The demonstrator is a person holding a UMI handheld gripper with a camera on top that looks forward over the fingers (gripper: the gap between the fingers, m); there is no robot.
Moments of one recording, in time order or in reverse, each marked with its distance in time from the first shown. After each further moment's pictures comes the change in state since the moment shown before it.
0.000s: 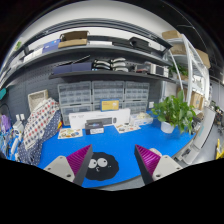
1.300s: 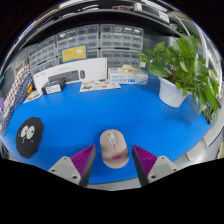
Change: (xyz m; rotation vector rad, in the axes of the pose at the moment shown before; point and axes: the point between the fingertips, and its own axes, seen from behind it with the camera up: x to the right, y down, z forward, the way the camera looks) arm 0.256 0.181 0.250 -0.355 -0.130 -0.073
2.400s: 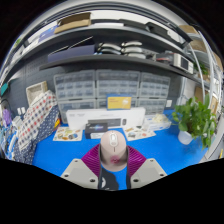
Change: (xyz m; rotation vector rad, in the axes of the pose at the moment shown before) arm -0.259 -0.198 -0.116 0.252 -0.001 -0.015
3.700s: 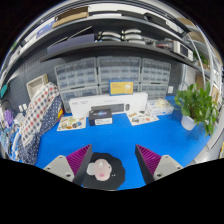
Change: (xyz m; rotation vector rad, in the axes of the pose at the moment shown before) arm -0.020 0.048 -0.015 -0.125 -0.019 0.048
